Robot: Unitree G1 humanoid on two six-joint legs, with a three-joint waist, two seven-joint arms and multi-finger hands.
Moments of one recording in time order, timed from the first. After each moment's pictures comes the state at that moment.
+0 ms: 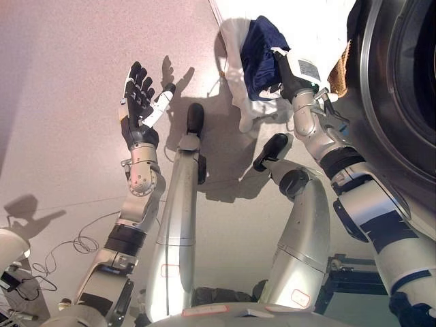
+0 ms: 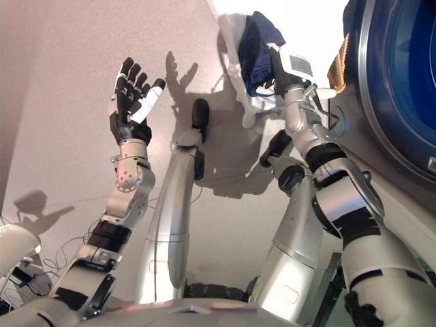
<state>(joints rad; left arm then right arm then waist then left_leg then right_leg) -0.39 0.28 -0.19 0.22 -0.43 -0.33 0.45 -1.10 -0.46 0.56 1.02 -0.34 -0.11 -0.35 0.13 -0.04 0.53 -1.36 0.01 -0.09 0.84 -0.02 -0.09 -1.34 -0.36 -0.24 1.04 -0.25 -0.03</state>
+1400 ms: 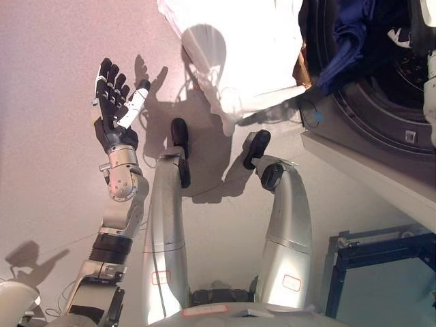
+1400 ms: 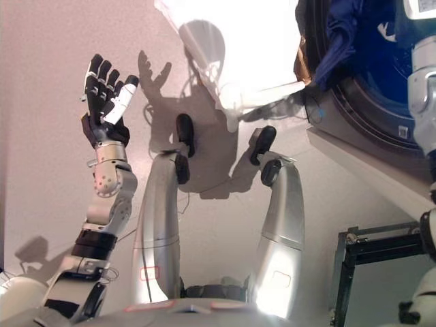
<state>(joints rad) -0.31 0.33 -0.08 0.11 -0.43 -0.31 0.44 -1.05 -1.13 0.49 0.69 -0.78 -0.02 -0.44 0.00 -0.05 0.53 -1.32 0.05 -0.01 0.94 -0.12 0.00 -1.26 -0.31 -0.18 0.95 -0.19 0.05</state>
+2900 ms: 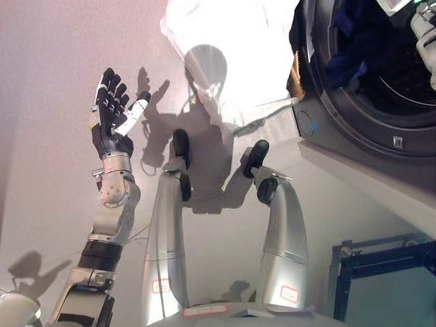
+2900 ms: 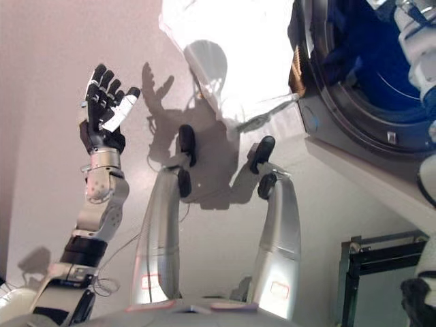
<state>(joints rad) -0.27 0.39 -0.08 0.14 -0.45 -0.28 0.39 -1.53 -1.00 1.18 1.12 -1.12 0.07 -0.24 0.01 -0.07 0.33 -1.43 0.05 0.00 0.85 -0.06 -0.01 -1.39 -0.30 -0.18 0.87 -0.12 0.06</state>
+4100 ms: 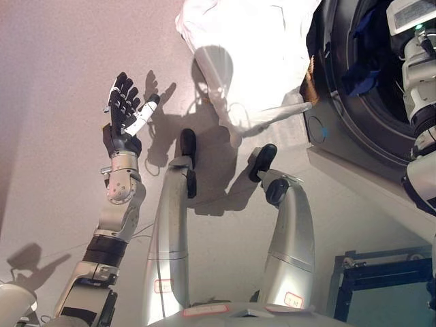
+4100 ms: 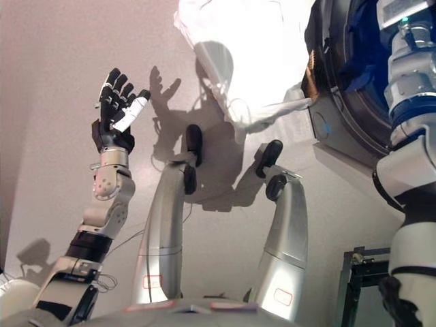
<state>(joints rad) -0.30 0.38 -0.12 0.17 -0.48 -0.28 0.36 -1.46 -0.84 0.96 1.32 -1.04 0.15 -0.25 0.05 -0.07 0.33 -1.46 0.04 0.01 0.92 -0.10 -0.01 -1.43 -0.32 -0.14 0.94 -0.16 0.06</state>
